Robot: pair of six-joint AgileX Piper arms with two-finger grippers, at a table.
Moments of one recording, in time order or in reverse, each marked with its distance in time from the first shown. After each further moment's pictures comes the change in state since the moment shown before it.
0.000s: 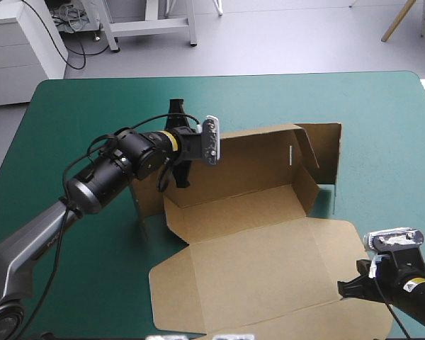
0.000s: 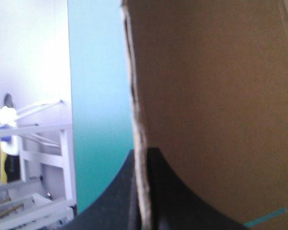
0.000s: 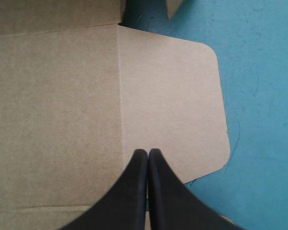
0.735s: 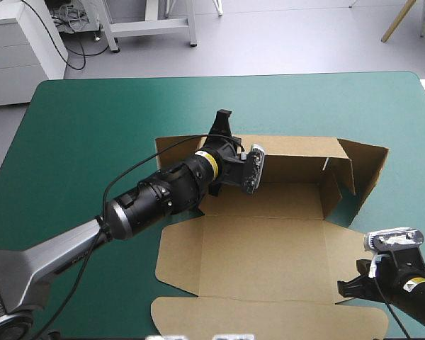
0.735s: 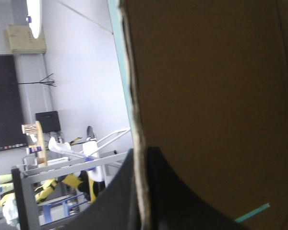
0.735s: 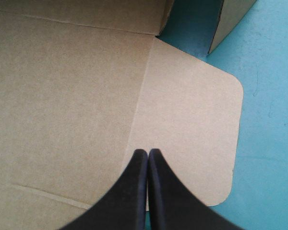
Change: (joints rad) left arm -0.247 0.043 0.074 0.618 -0.196 -0.431; right arm 0.000 0.000 0.000 0.000 0.000 0.000
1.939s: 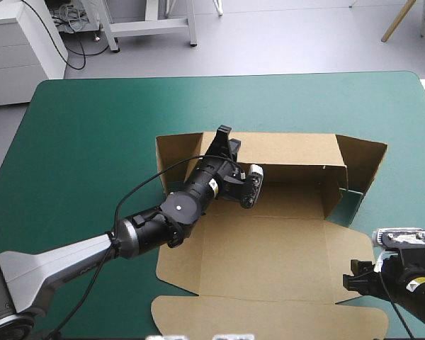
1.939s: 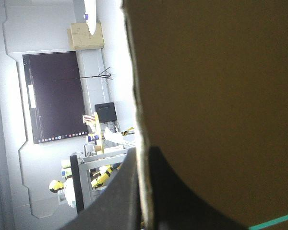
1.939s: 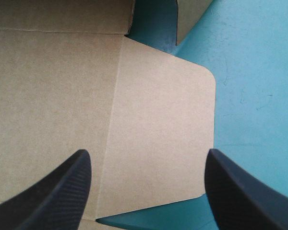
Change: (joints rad) left arm -0.036 0.007 0.224 0.920 -0.035 -0.849; right arm 0.000 0.000 0.000 -0.082 -0.022 0.132
